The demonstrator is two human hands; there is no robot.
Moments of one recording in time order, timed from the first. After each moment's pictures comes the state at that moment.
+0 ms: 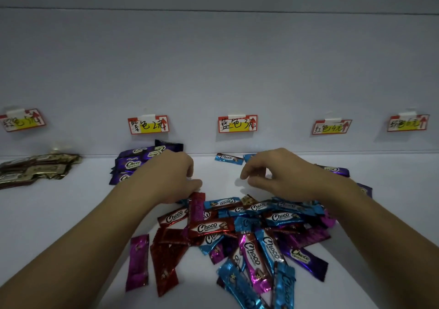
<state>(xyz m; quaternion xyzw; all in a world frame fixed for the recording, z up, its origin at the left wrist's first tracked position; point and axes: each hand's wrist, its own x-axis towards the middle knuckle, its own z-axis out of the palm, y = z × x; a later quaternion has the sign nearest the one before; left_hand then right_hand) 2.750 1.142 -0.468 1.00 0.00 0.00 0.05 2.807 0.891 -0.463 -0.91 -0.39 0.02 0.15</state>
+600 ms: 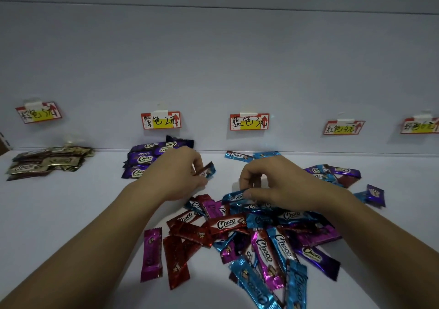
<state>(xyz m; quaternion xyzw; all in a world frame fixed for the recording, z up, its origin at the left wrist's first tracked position) 2.740 1.150 -0.474 0.98 0.02 0.04 0.19 2.786 0.916 -0.471 -0.88 -0.42 0.06 0.22</state>
